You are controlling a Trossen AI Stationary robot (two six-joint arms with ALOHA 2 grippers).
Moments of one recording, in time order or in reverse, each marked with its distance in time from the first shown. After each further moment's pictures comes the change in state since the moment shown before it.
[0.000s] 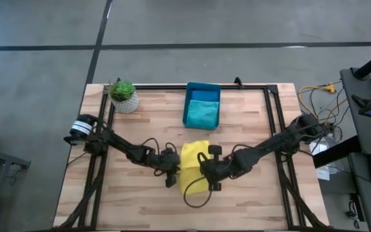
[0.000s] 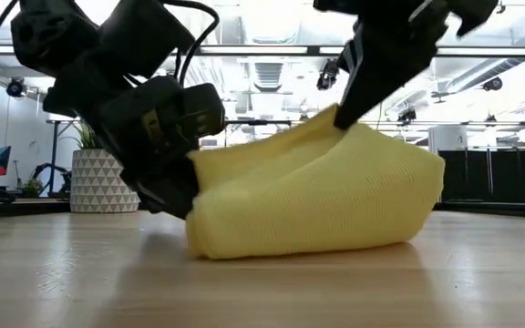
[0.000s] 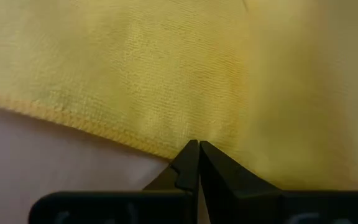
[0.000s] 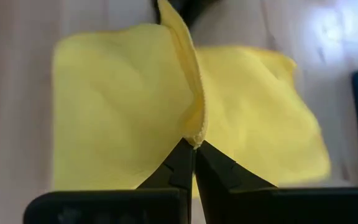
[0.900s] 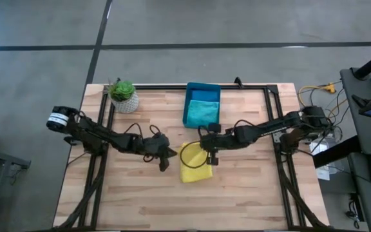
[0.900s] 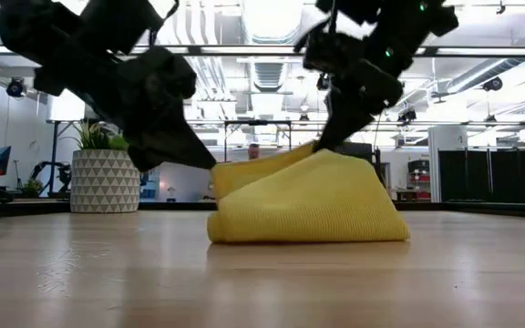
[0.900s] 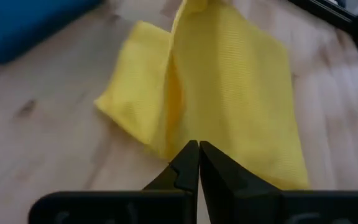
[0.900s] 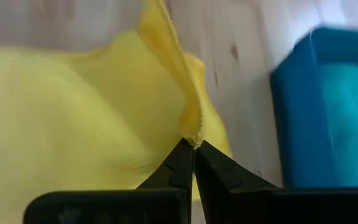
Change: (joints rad) left arm 0.120 -0.323 -0.184 -0.001 -0.094 0.036; right arm -0.306 -0.115 -0.216 0.222 -0.085 -0.246
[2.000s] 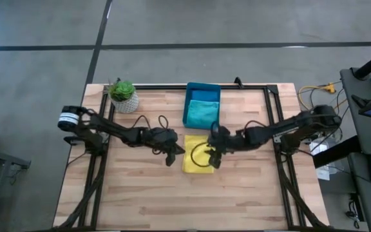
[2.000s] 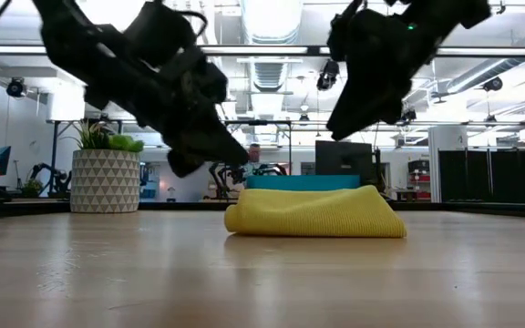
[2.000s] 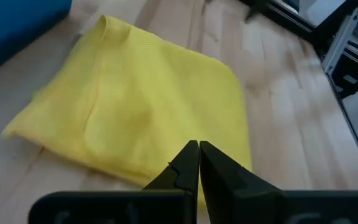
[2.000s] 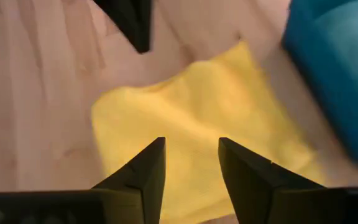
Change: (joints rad) left arm 0.140 0.117 0.090 0.092 0.263 0.081; right arm 0.031 -0.147 -0.116 0.072 -0.038 0.408
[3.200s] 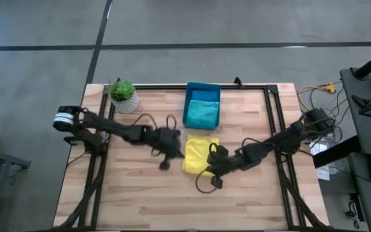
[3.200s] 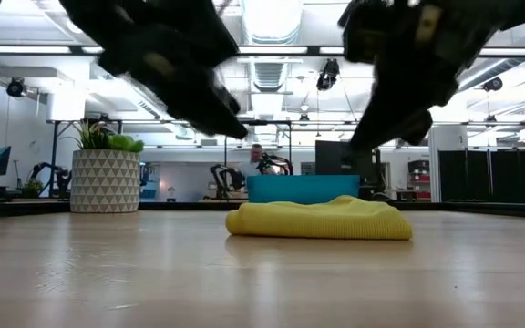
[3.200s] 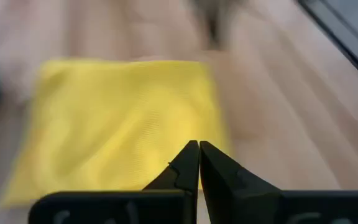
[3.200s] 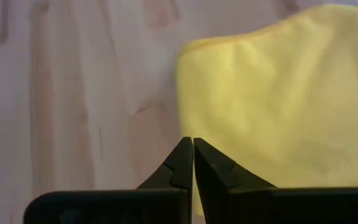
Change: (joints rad) left arm -0.006 -0.040 0.191 -0.363 0.125 0.493; right arm 0.223 0.120 -0.034 0.157 -0.011 0.158
